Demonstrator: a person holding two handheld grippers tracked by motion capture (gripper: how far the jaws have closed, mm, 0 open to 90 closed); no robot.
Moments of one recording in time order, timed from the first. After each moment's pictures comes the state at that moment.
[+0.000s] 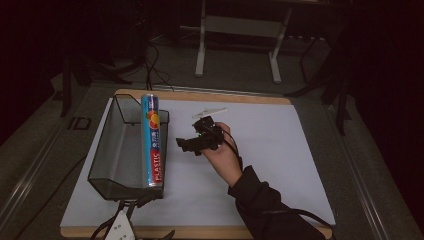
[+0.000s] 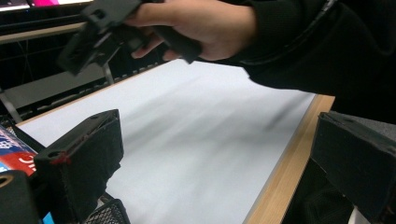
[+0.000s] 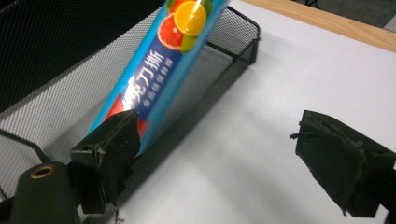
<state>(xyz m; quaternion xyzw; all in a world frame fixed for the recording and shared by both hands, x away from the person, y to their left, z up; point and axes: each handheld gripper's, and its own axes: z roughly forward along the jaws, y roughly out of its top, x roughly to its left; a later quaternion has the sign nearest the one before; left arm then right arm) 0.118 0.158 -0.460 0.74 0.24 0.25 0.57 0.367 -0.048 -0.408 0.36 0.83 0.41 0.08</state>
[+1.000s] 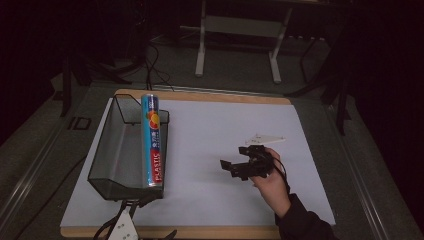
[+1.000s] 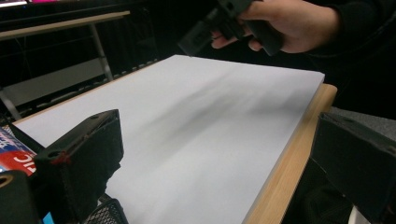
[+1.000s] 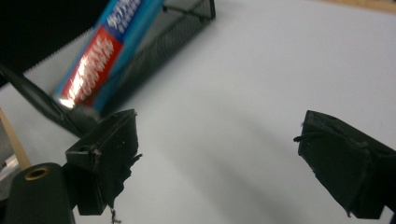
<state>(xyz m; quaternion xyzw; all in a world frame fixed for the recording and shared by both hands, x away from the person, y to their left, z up) 0.120 0.154 -0.461 0.75 0.24 0.25 0.56 0.311 -0.179 -0.430 0.38 0.81 0.44 0.08</state>
